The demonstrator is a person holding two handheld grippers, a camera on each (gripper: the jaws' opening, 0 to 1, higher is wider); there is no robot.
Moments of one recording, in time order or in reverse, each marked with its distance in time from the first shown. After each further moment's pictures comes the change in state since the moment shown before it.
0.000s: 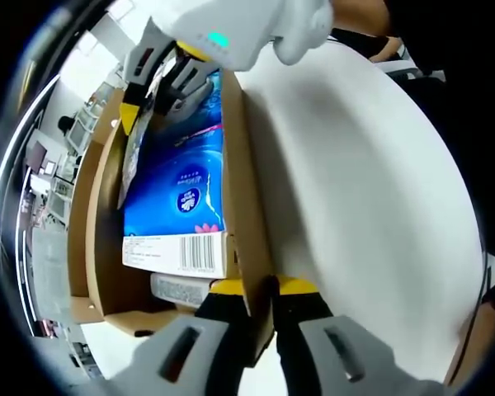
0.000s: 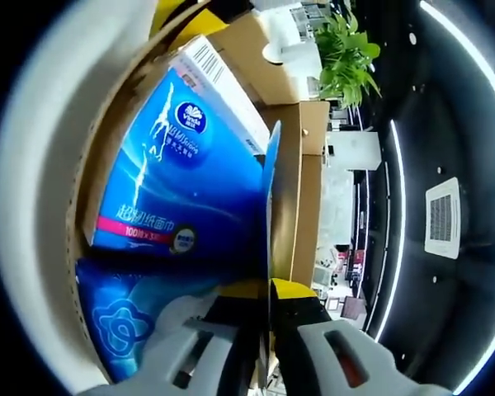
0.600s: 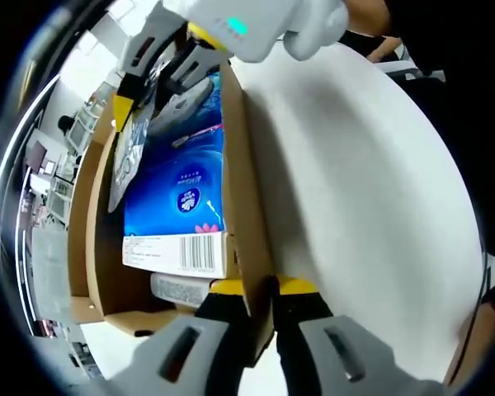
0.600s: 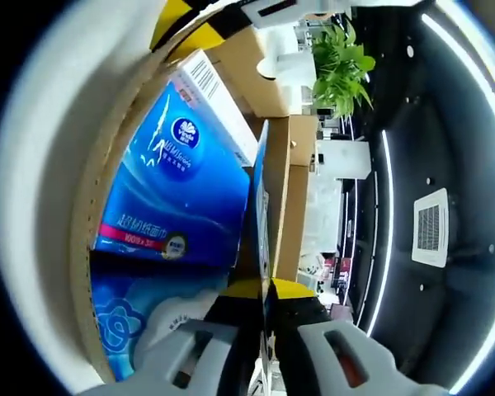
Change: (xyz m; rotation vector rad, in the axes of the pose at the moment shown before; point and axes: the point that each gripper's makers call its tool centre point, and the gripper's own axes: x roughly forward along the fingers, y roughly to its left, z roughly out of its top) left arm 0.000 0.000 0.000 -0.001 -0.001 -0.001; right arm -0.010 -0.014 0.009 -0.027 -0.032 -0.068
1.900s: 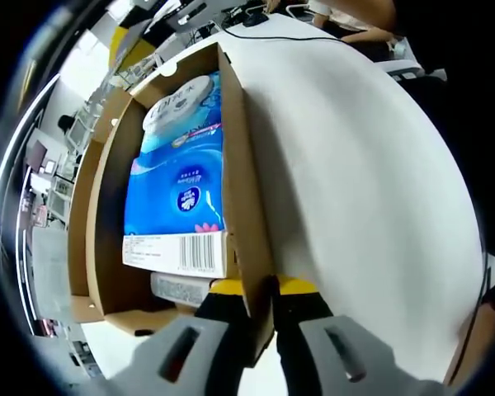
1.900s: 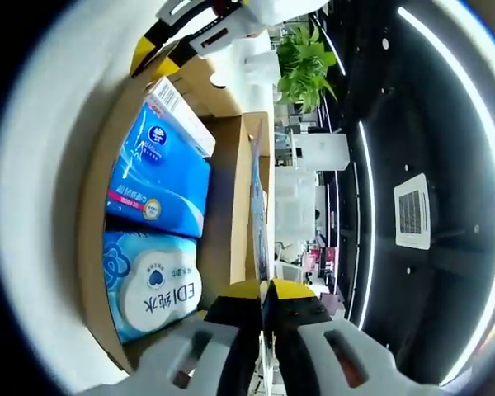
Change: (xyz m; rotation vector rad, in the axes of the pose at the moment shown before) left arm 0.000 0.001 -0.001 -0.003 0.008 0.003; right arm -0.053 -0.038 -0.027 0.072 0.024 -0.099
